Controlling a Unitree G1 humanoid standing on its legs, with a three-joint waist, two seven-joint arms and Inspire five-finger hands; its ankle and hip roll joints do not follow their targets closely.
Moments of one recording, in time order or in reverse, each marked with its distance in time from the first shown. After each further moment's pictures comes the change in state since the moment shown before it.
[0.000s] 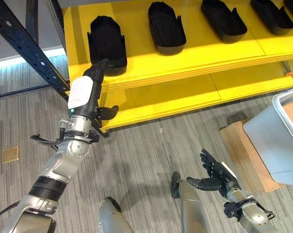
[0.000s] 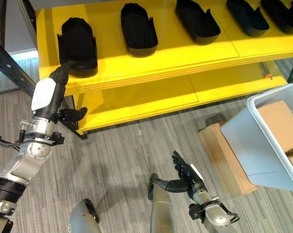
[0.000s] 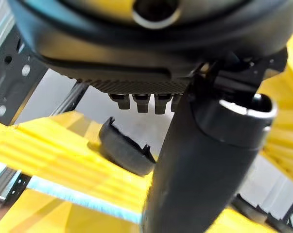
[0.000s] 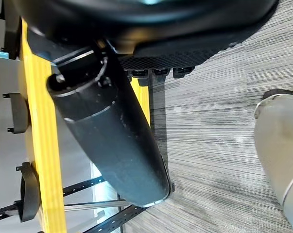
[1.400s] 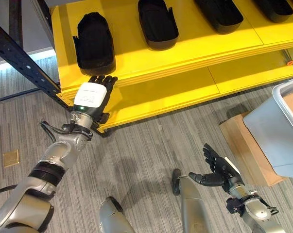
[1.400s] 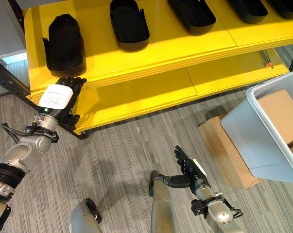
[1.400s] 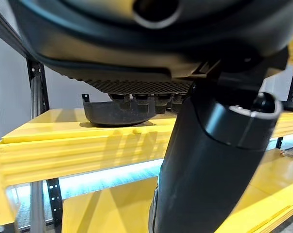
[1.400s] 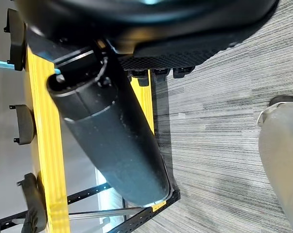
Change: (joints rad) left arm -0.197 0.081 -0.213 0.297 0.305 0.049 -0.043; right arm -0.013 -0.028 -0.023 -0.032 0.001 -0.001 -0.008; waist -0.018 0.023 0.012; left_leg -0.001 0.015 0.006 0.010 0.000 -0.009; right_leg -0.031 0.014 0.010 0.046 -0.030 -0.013
